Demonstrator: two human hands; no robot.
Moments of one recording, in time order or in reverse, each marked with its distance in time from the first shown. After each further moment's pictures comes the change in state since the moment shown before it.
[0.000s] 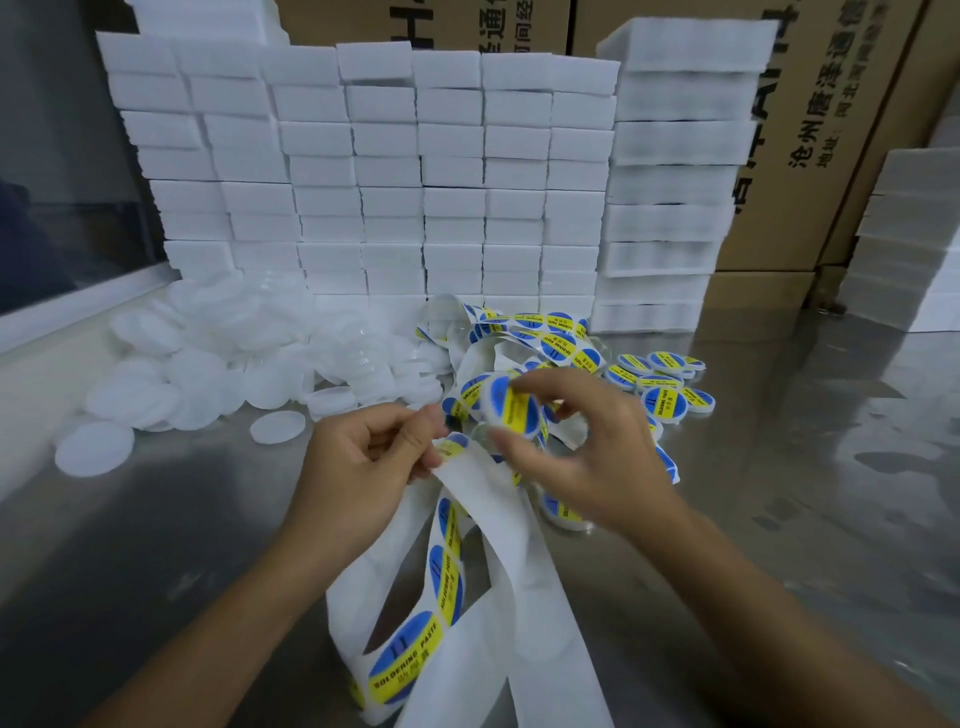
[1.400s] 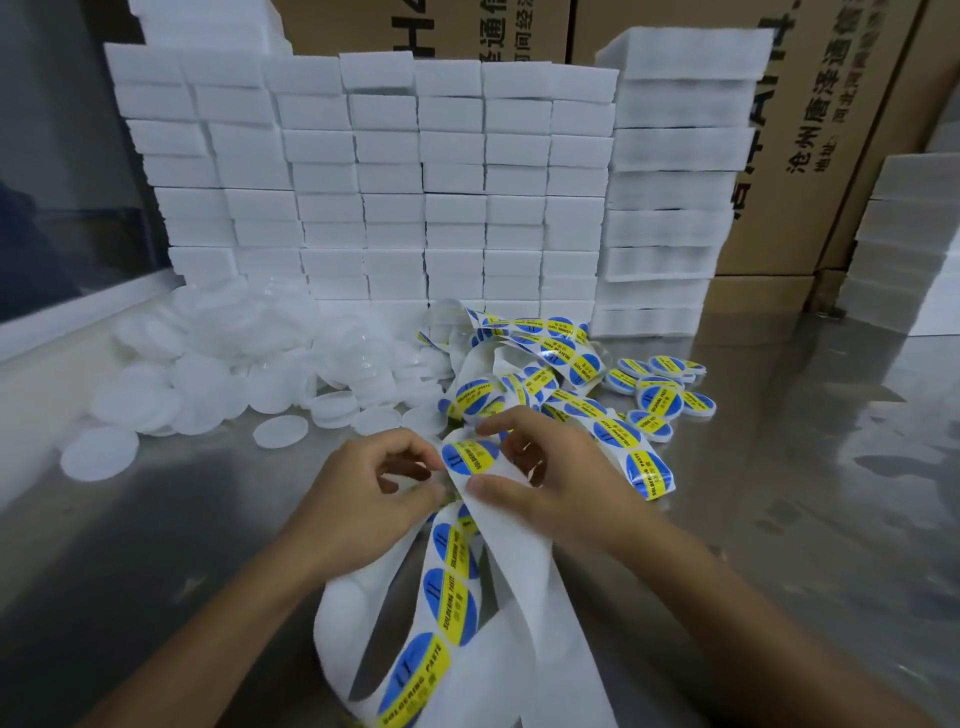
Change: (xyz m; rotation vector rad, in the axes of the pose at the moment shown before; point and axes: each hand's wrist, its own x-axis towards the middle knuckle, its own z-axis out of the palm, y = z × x) left_hand 0.007 -0.020 -0.015 0.376 -0.257 -0.019; right_hand -0.005 0.006 0.012 0.054 -0.442 0.293
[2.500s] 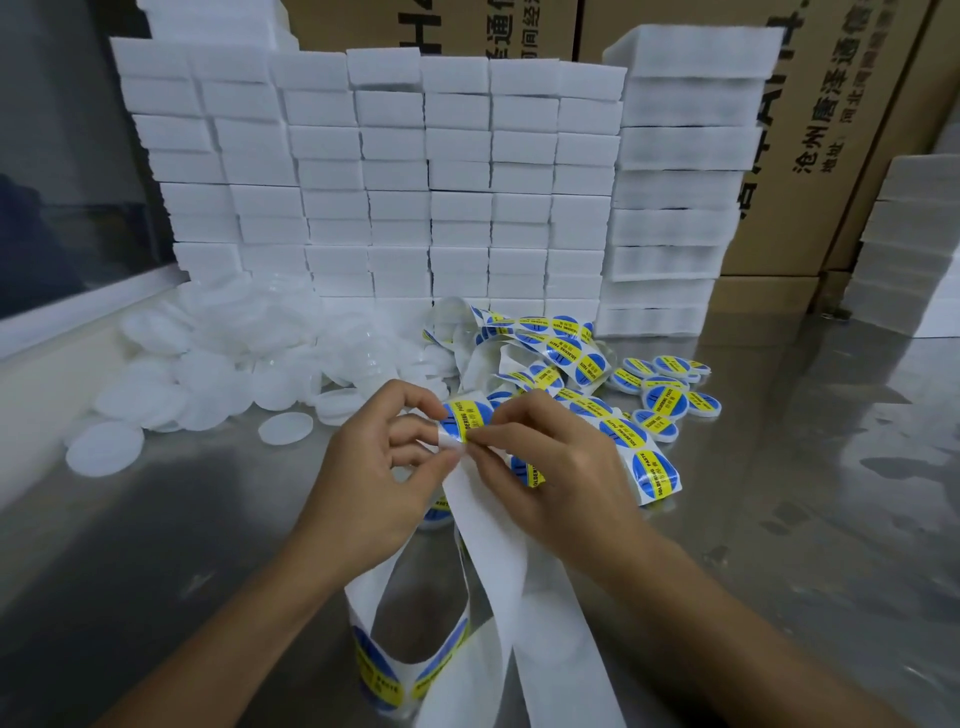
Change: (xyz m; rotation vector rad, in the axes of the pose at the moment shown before) left_hand -0.006 0.021 0.004 -0.263 0.145 0.175; right_hand -0.004 -0.015 0.016 -0.276 0.467 -0.514
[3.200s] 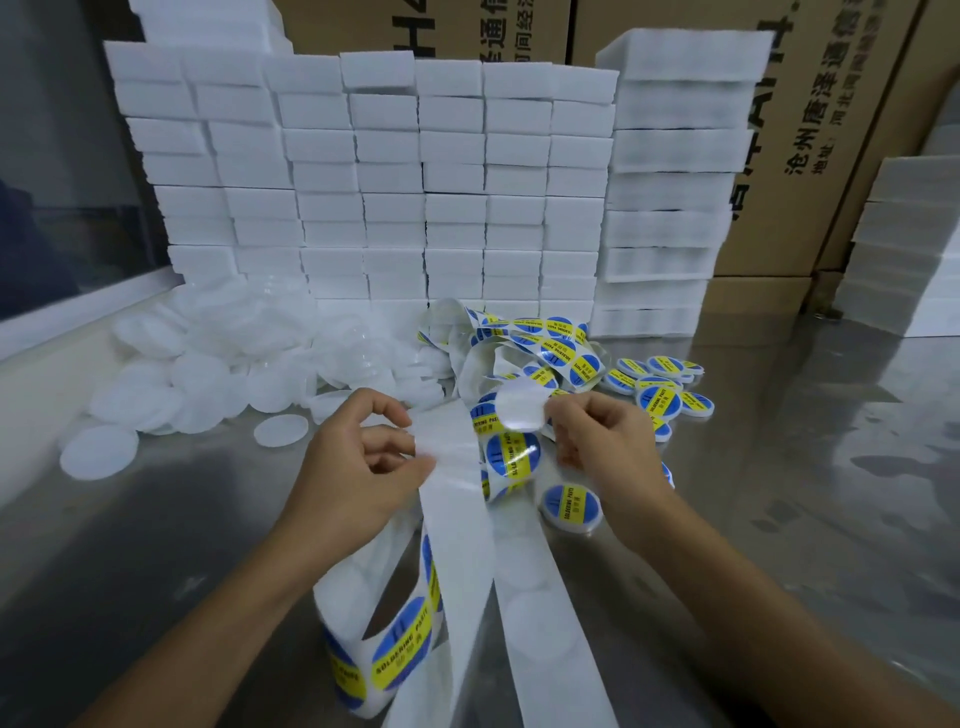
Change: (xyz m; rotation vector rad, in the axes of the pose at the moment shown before) left_hand 0.006 -0.018 -0.009 0.033 0.084 -0.122; right_hand 0.008 0.029 -0.016 0.659 0.091 1.061
